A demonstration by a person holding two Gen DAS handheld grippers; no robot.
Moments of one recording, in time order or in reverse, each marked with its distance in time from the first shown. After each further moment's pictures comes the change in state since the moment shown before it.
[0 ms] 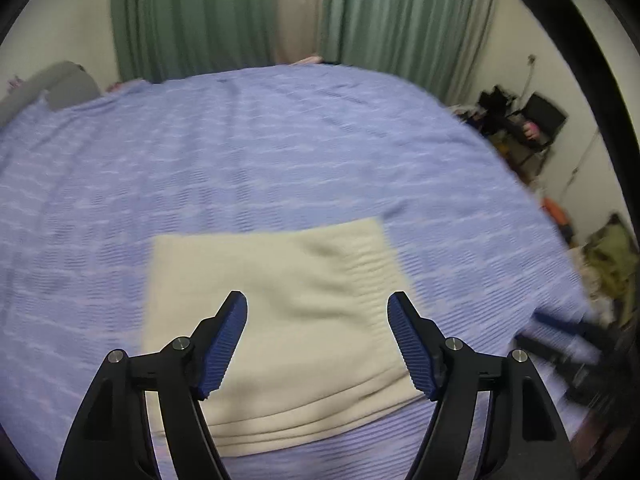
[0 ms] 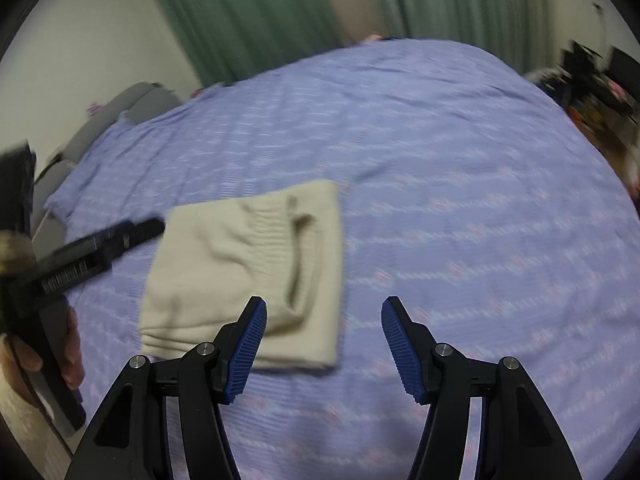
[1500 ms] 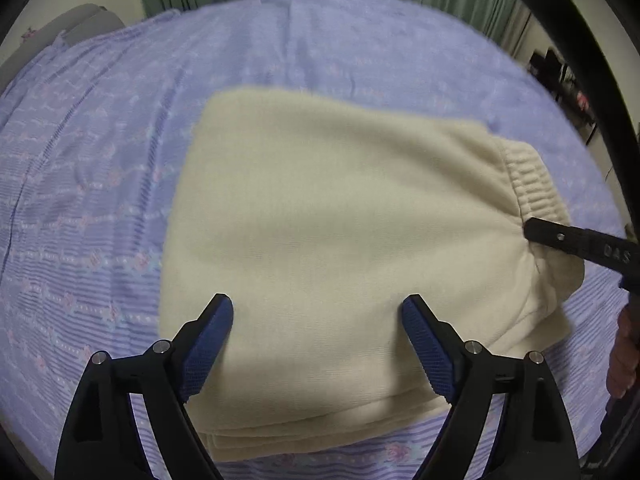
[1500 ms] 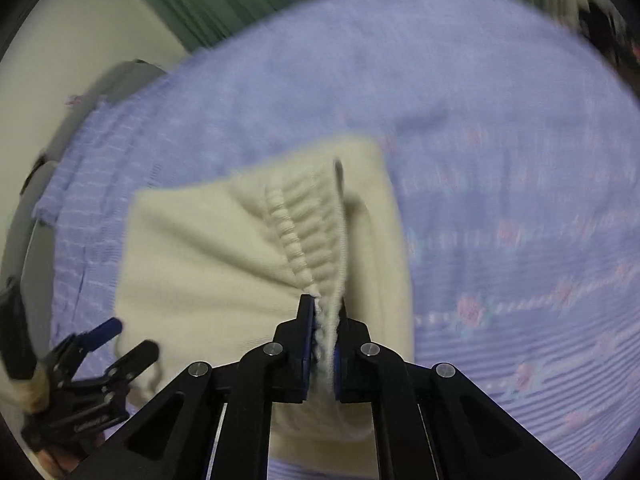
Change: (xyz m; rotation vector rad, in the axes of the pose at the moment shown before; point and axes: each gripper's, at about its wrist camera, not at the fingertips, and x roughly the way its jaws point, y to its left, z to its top) left arm 0.098 0.057 -0.058 -0.069 0.254 0.089; right arm 0.154 -0.002 0.020 0.156 0.214 0.041
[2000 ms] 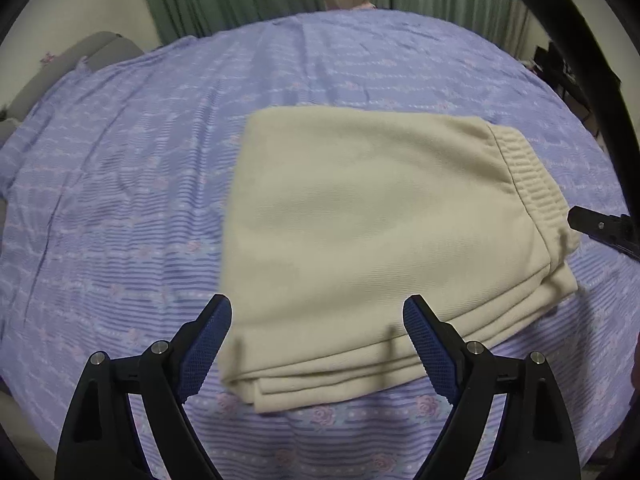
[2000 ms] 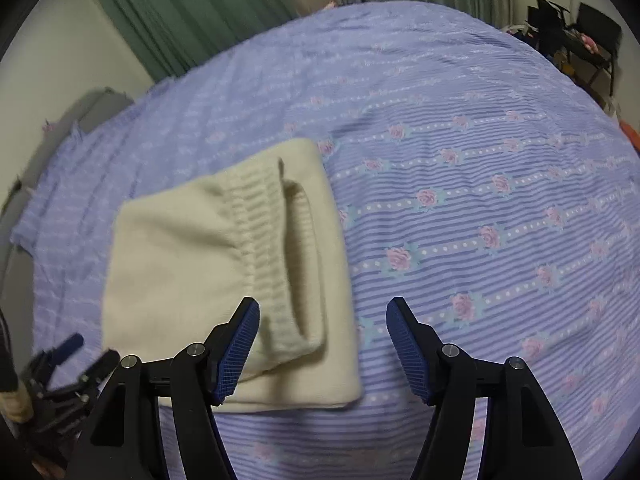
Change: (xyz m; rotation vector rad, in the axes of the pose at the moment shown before) left arm -0.046 0.013 -0.036 0.023 -0.112 0.104; right arm -0.060 -0.002 -0.043 0.051 -0.162 -0.118
